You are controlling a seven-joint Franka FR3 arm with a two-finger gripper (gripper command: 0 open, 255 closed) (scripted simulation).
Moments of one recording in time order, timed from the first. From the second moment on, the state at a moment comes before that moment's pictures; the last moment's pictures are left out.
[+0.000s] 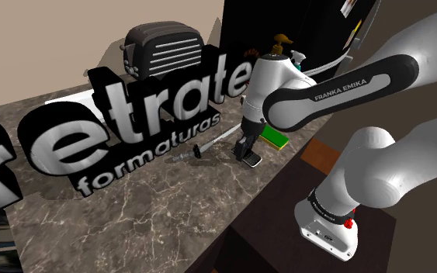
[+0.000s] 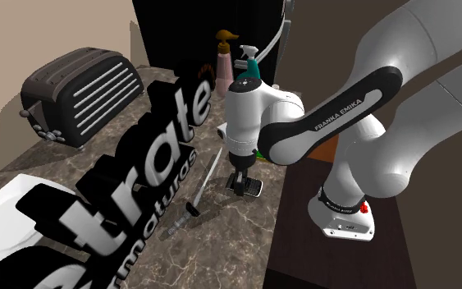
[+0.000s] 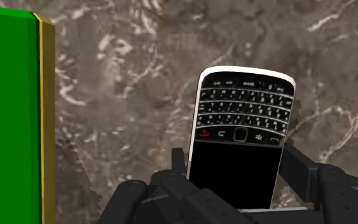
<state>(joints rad) 0.20 -0.55 0.06 -2.89 0.13 2.31 0.04</state>
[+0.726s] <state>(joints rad) 0.20 -0.61 0.06 -2.85 0.12 2.21 0.05</state>
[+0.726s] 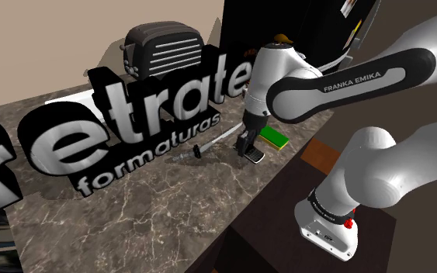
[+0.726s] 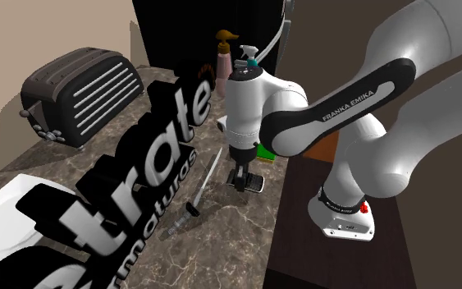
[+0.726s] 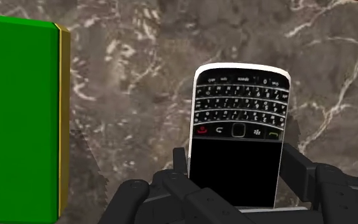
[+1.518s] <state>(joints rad) 0.19 -0.70 0.05 -2.74 0.10 2.01 0.06</state>
